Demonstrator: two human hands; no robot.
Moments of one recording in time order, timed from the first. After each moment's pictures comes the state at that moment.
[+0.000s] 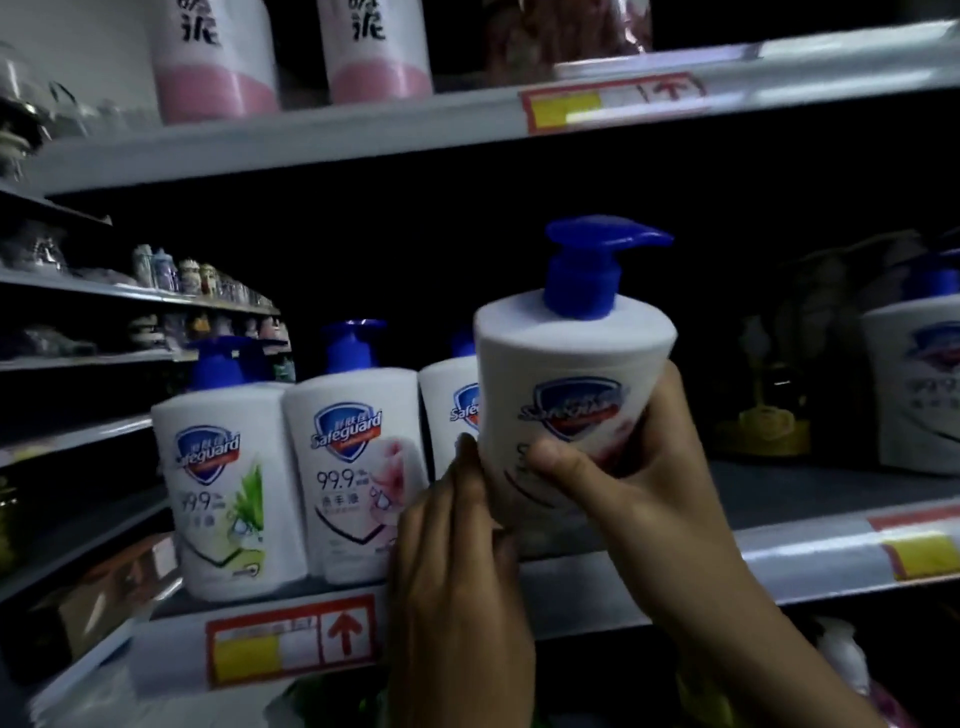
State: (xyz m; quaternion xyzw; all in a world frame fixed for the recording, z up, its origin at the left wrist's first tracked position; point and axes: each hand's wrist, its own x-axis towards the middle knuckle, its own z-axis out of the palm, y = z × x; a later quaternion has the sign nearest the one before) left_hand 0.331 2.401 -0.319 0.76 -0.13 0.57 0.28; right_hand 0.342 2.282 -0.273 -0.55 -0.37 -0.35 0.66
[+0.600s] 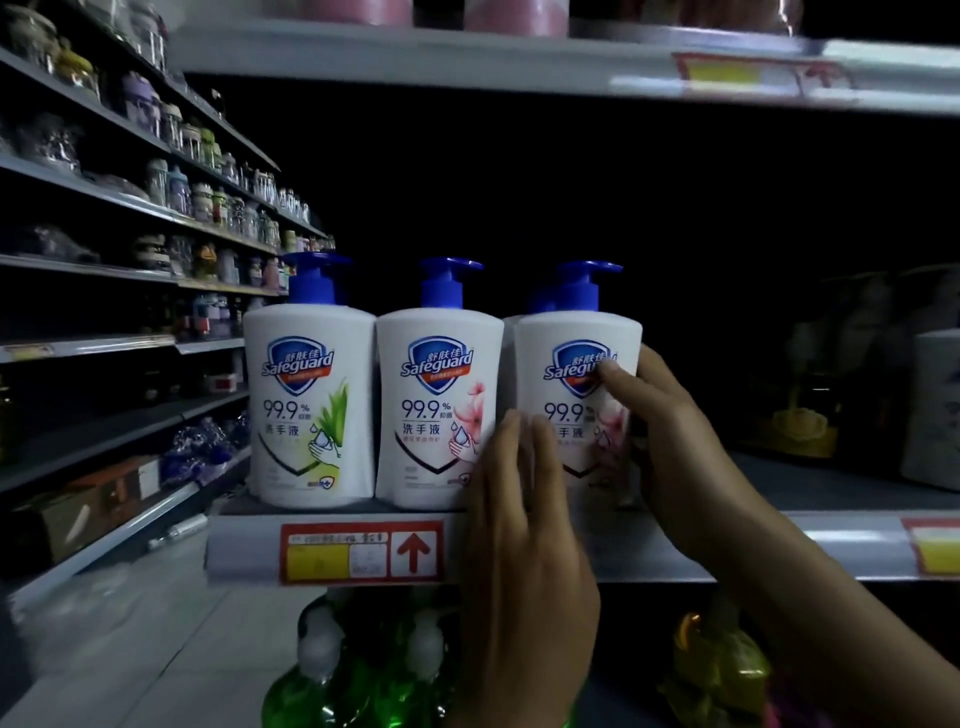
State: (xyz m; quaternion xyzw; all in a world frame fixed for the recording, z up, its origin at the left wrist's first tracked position) left_hand 0.339 2.410 -0.344 0.81 -0.12 0.52 0.25; right_hand 0.366 2.303 -0.265 -0.66 -0.24 -0.21 0.68
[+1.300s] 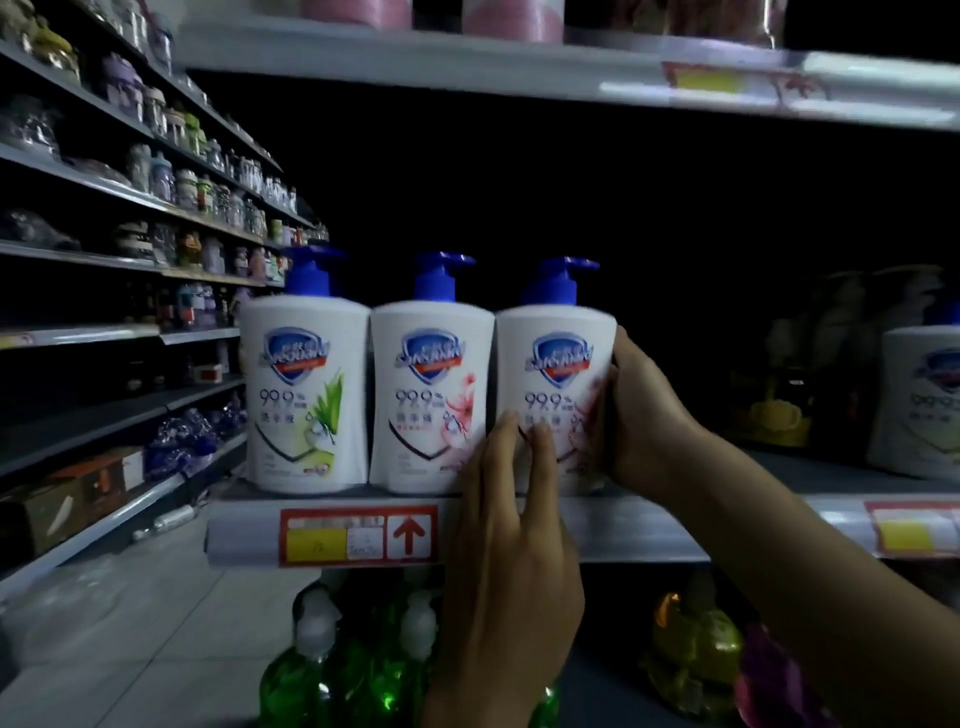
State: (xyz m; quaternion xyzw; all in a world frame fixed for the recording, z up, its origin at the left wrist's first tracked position) left_hand 0.336 2.420 -0.350 0.80 -0.18 0.52 0.24; right_hand 0.371 2.317 -0.244 -0.63 -0.14 -0.07 0.76
